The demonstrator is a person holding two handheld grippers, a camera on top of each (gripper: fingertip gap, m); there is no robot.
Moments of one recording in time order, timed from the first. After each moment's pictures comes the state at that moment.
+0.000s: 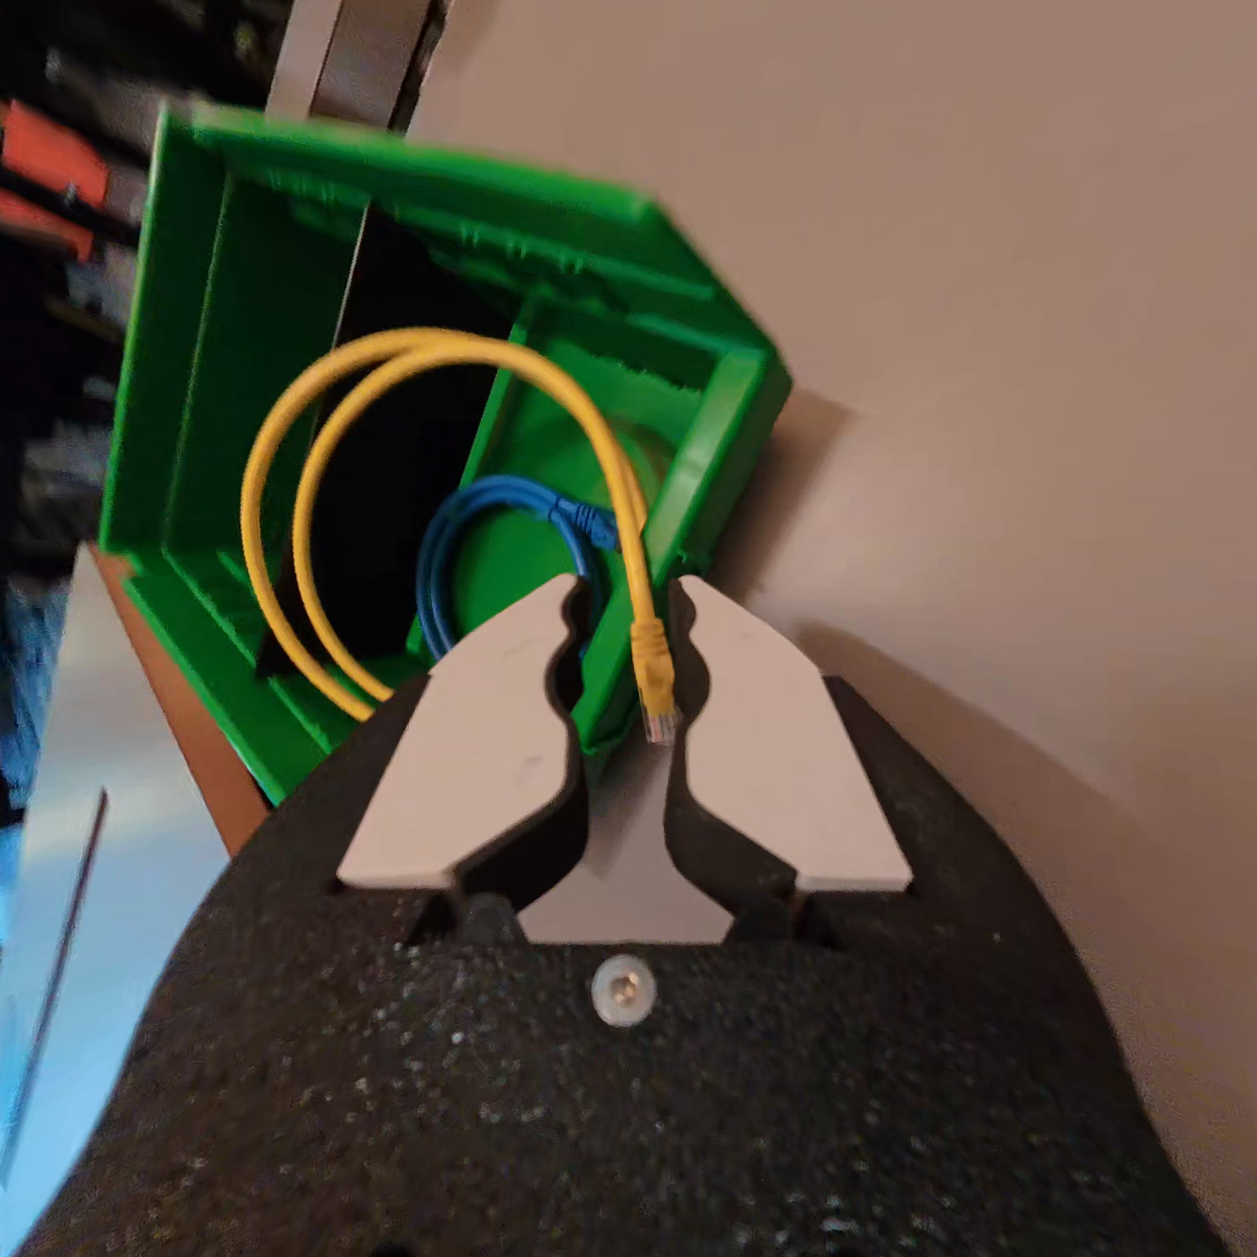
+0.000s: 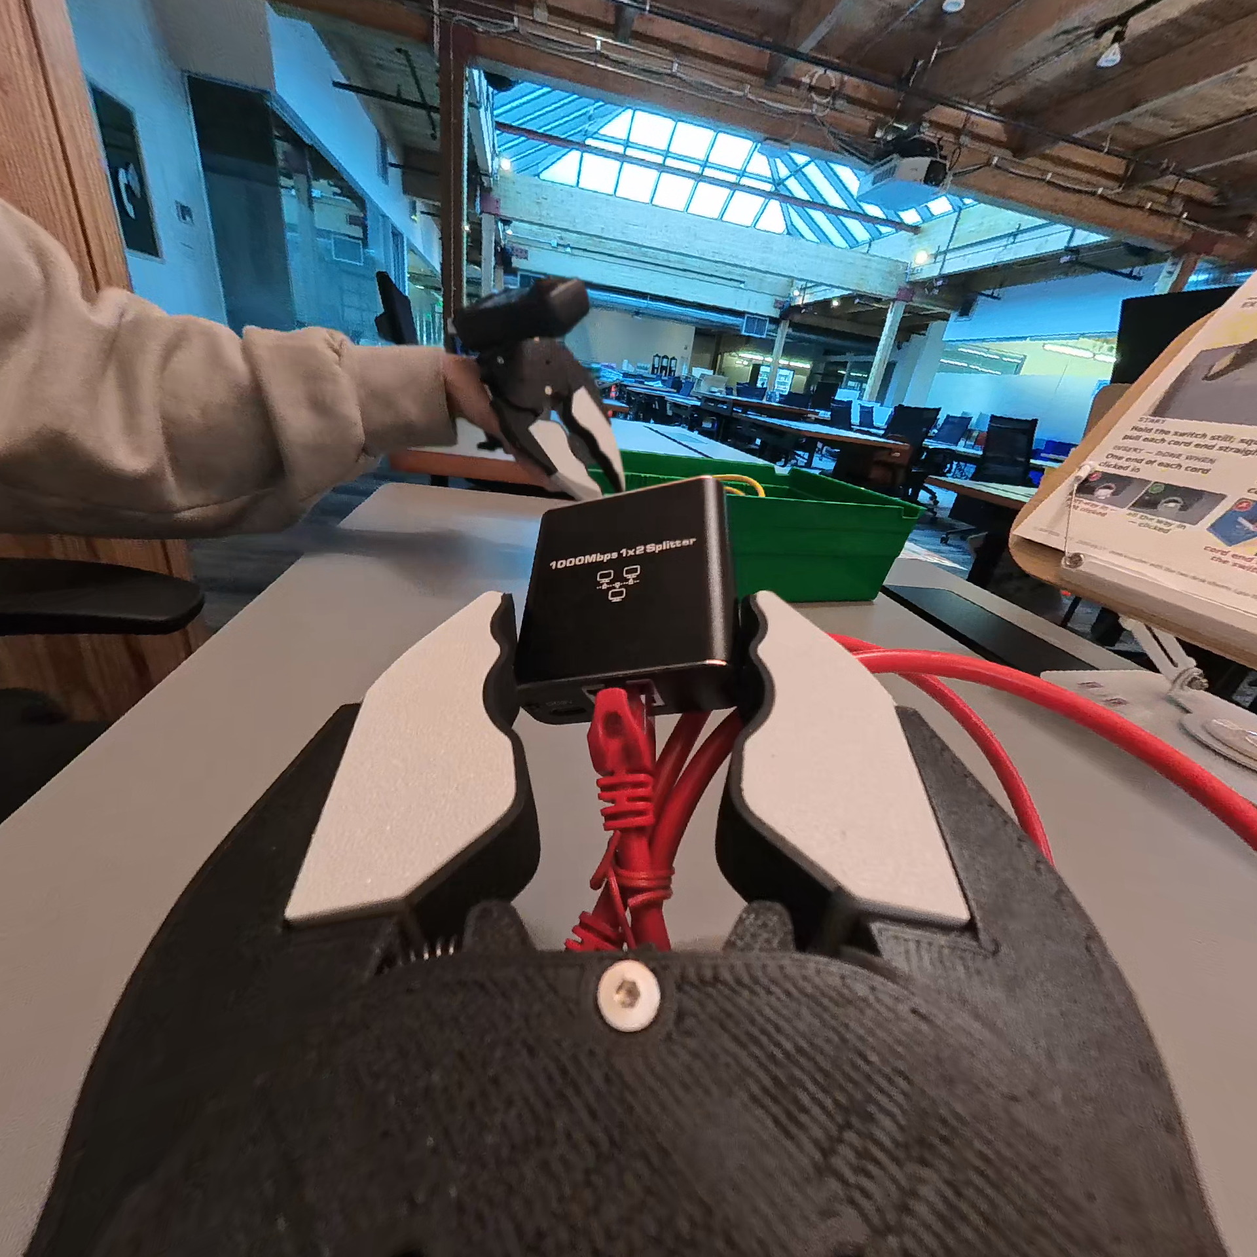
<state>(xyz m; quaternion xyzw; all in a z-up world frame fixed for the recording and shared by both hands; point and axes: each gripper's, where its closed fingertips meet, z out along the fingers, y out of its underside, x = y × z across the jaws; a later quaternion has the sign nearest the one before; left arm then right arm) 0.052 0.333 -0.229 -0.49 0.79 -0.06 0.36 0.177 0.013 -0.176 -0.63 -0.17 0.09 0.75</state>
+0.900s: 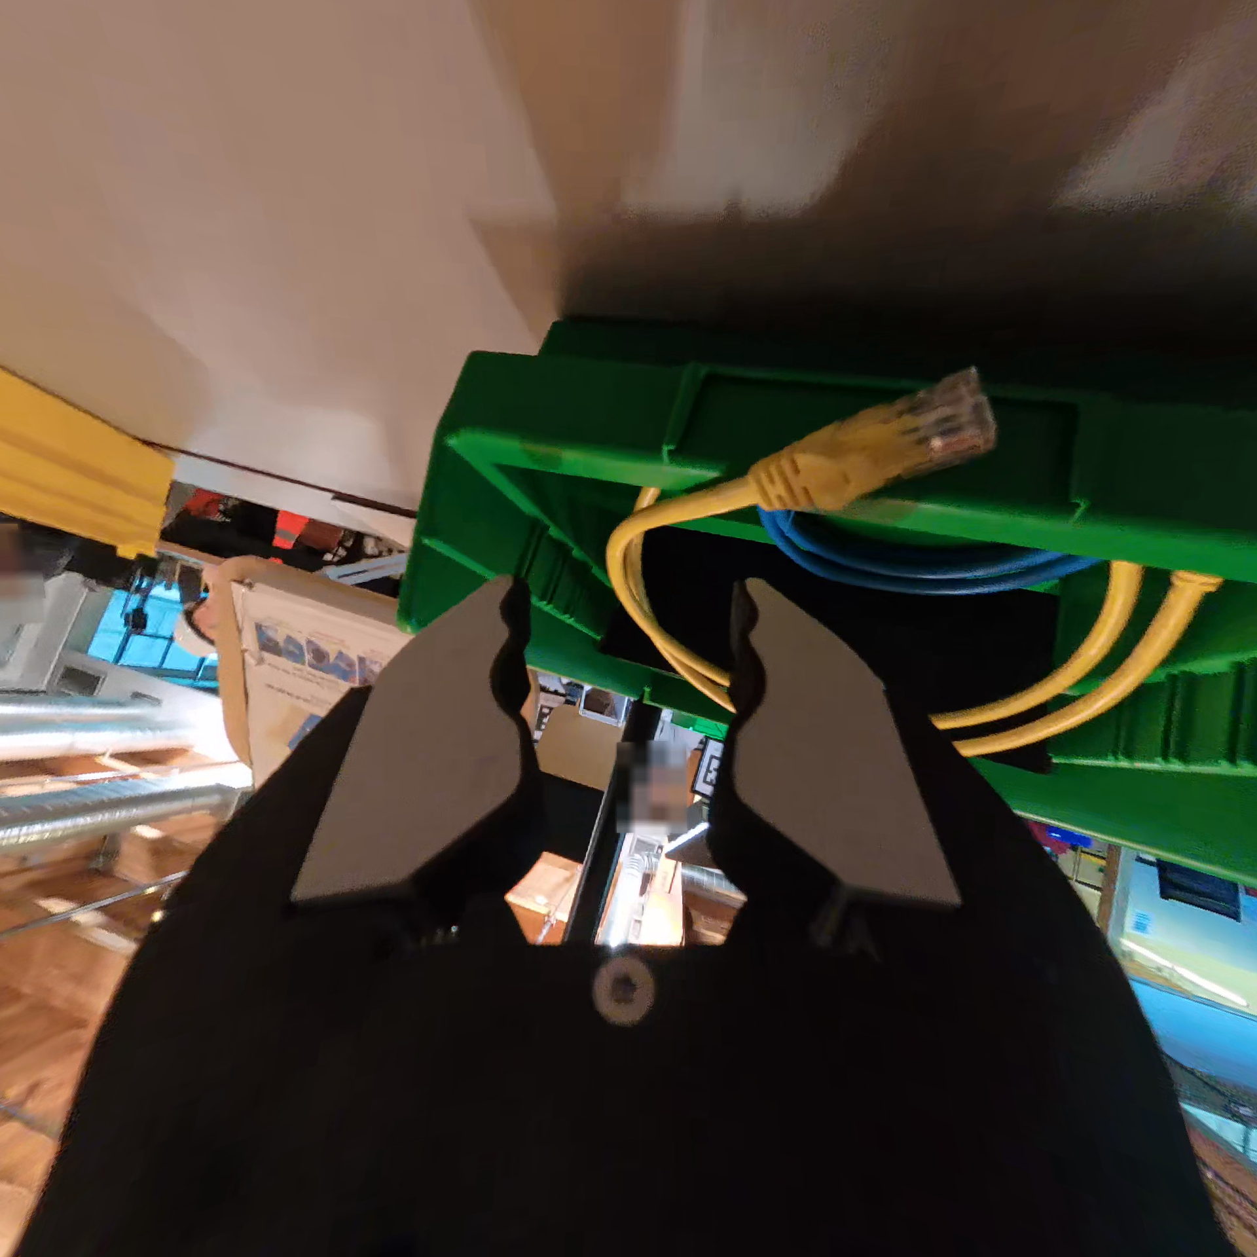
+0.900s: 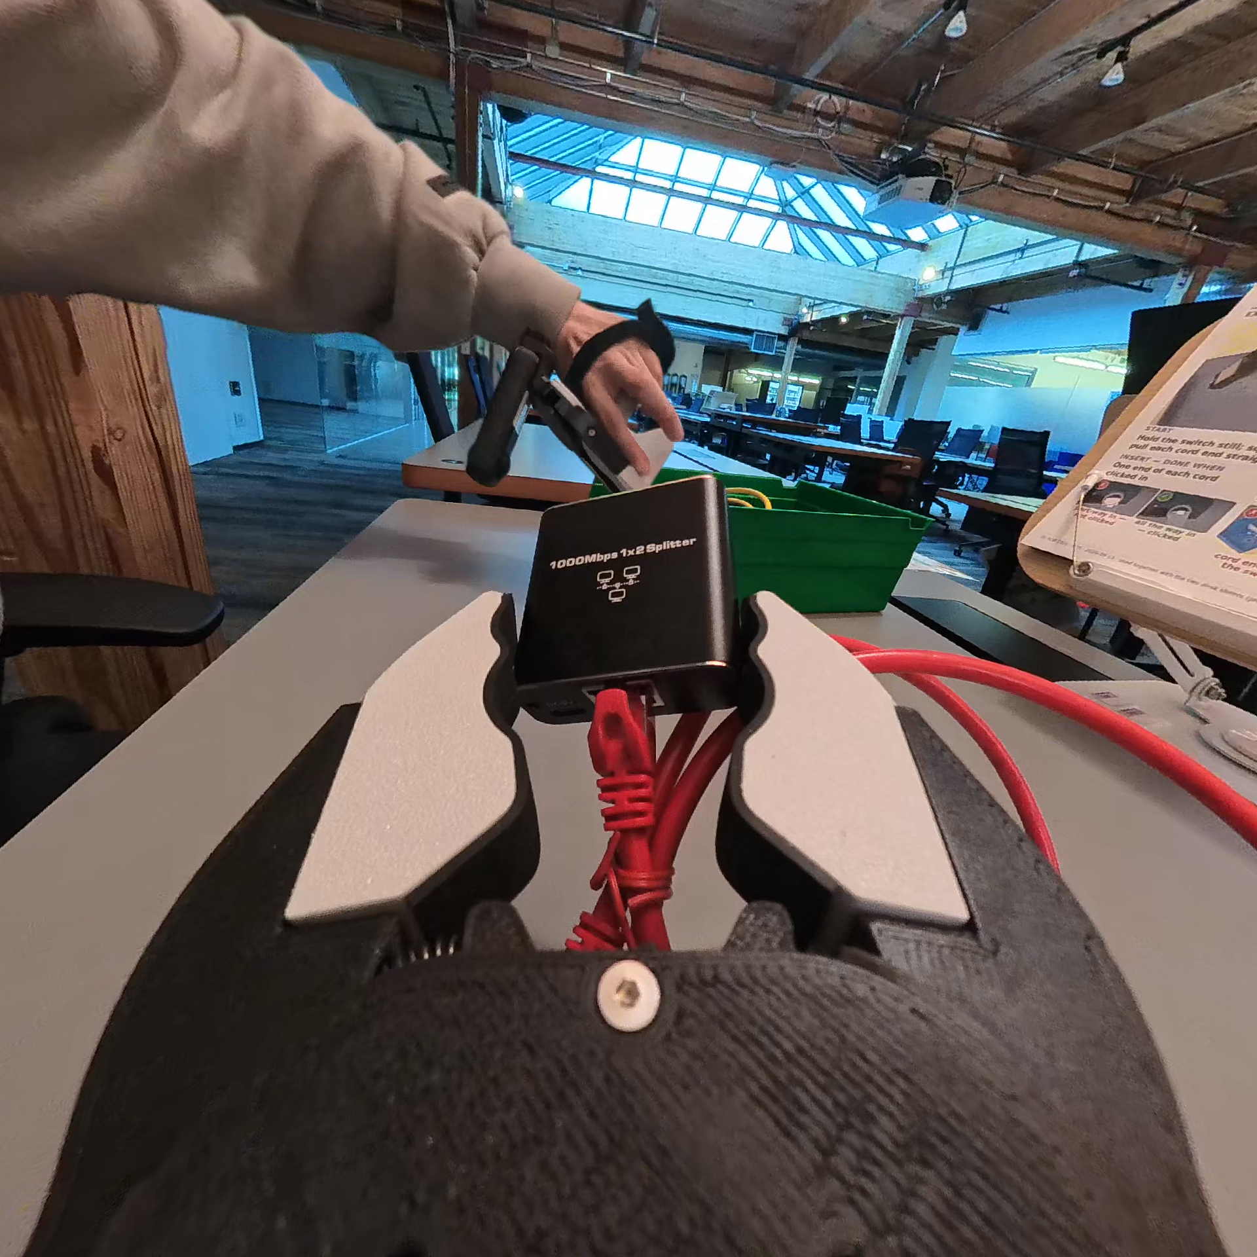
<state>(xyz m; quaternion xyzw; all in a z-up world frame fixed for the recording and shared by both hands) 0.094 0.336 -0.225 0.43 0.79 0.28 0.33 0.177 0.009 -0.173 -0.62 -0.17 0.11 0.76</state>
